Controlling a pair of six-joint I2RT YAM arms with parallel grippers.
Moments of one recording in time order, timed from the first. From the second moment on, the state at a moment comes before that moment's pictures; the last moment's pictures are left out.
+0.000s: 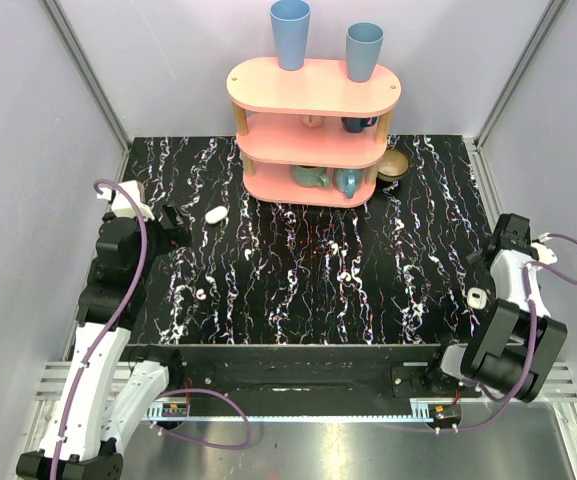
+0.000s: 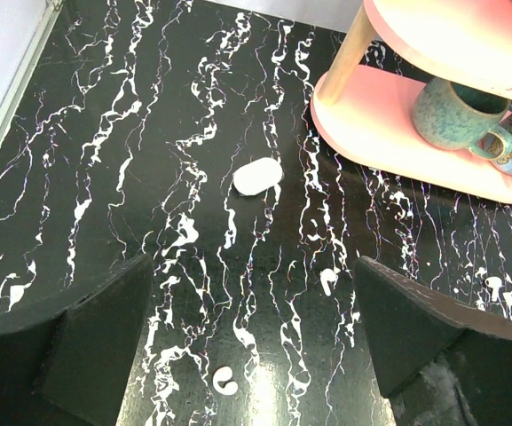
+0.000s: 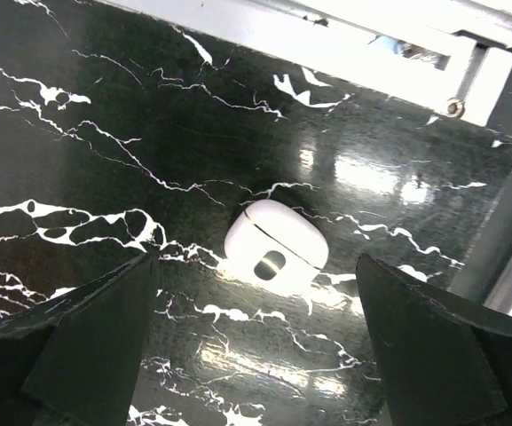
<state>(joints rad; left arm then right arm) -0.14 0.67 0.86 -0.49 -0.13 -0.25 -0.45 1.25 0.80 -0.66 0.39 0.74</state>
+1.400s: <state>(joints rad) -0.09 0.77 0.86 -0.49 -0.07 -0.26 -0.45 1.55 0.82 -0.45 0.22 0.62</state>
